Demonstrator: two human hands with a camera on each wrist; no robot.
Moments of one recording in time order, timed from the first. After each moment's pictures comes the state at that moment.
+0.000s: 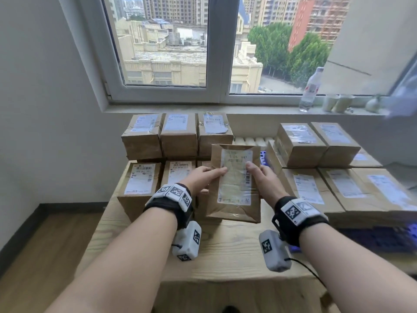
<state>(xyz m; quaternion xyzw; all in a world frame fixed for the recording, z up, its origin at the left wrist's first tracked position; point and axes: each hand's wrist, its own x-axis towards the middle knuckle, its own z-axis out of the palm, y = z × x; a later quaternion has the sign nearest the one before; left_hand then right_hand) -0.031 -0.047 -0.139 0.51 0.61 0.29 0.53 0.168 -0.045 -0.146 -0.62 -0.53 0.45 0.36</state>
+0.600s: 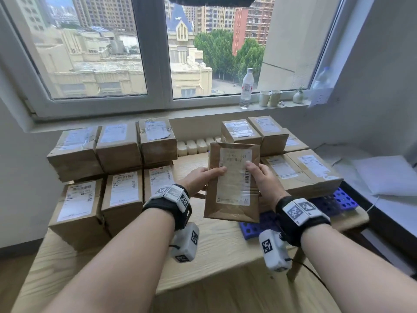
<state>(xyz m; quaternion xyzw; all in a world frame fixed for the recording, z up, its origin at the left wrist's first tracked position) 0.096 -0.041 -0.130 0.59 0.52 0.22 0.57 0.295 -0.079 -0.140 -0.65 -0.47 0.40 0.44</state>
